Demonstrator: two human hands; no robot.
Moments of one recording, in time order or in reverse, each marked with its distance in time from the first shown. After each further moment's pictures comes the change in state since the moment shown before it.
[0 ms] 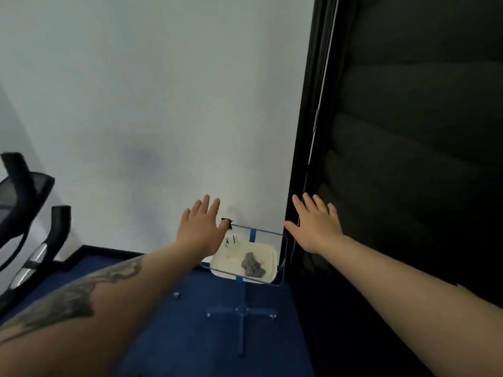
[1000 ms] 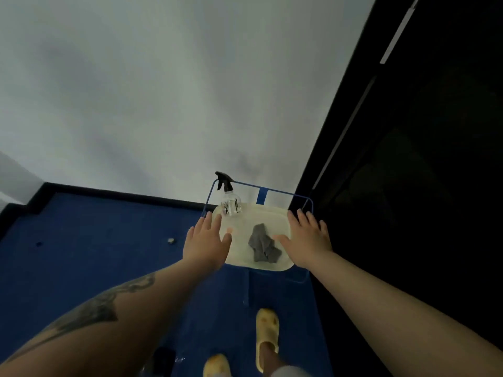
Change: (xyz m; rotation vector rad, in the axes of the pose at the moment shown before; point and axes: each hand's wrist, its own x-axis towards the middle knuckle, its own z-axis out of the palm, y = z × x) left_hand 0.196 -0.091 0.257 -0.058 -0.513 -0.147; right_hand 0.235 -0.022 0.253 0.037 -0.504 0.114
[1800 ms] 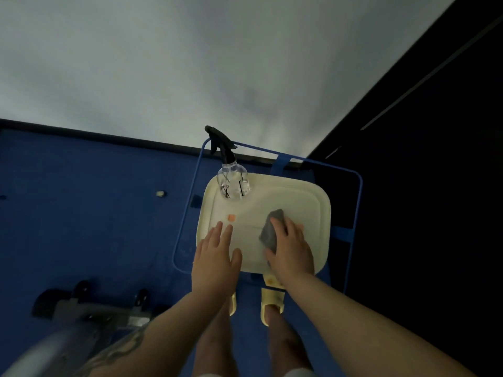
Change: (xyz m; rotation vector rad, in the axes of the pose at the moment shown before) left_hand 0.096 -0.027 0.133 -0.234 -0.167 -0.105; right_hand 0.137 -0.044 0.154 0.329 -0.203 0.069
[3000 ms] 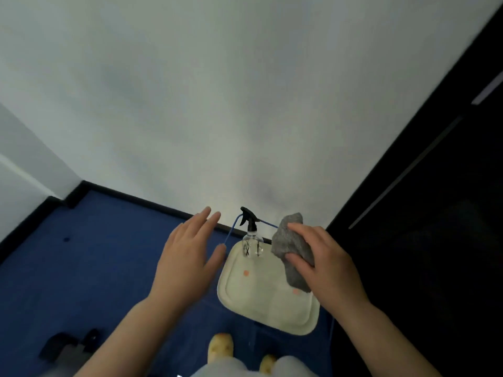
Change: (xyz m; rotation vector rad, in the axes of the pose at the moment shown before) left_hand -0.136 0.068 -0.230 0.012 0.512 0.228; right_hand -0.147 -0.053 -0.220 0.177 0.455 -0.636
